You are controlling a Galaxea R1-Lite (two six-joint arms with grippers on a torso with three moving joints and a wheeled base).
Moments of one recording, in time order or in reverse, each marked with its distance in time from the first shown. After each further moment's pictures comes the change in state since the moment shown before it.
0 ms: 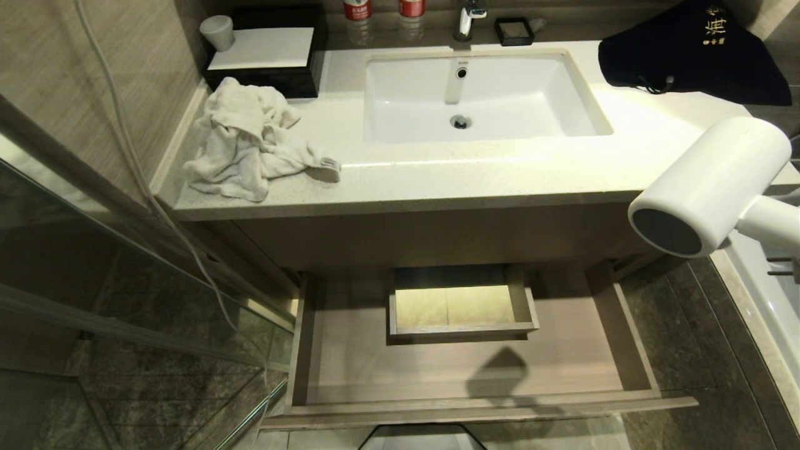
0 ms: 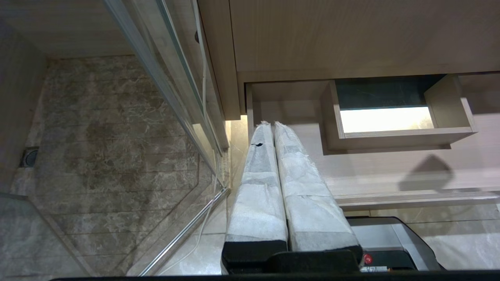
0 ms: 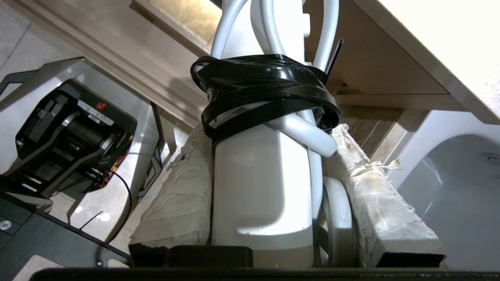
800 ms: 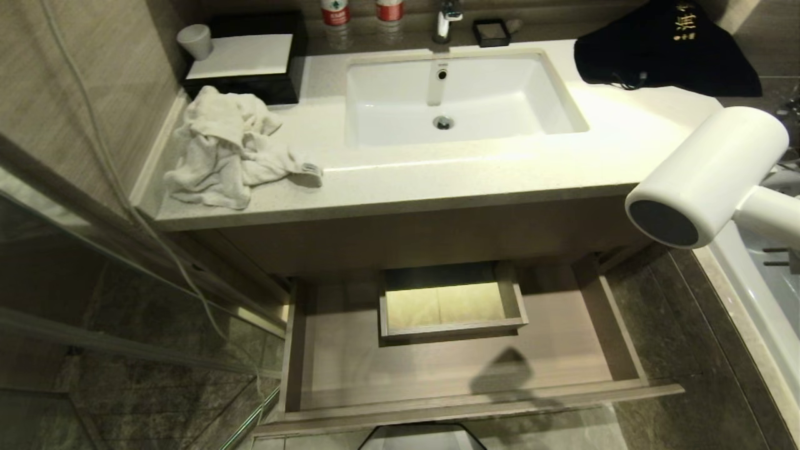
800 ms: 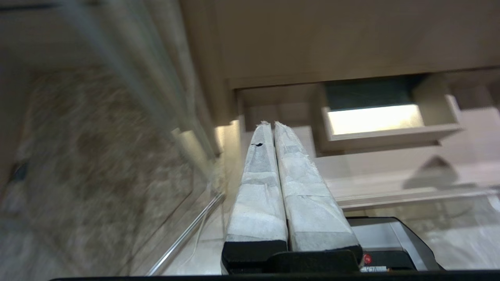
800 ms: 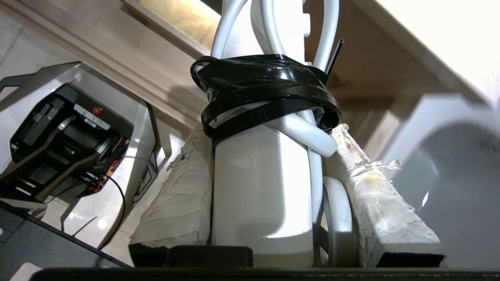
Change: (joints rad) left arm 0.000 0.000 0.000 0.000 0.000 0.000; right arm 0.006 0.008 -0.004 -0.025 0.002 -0.006
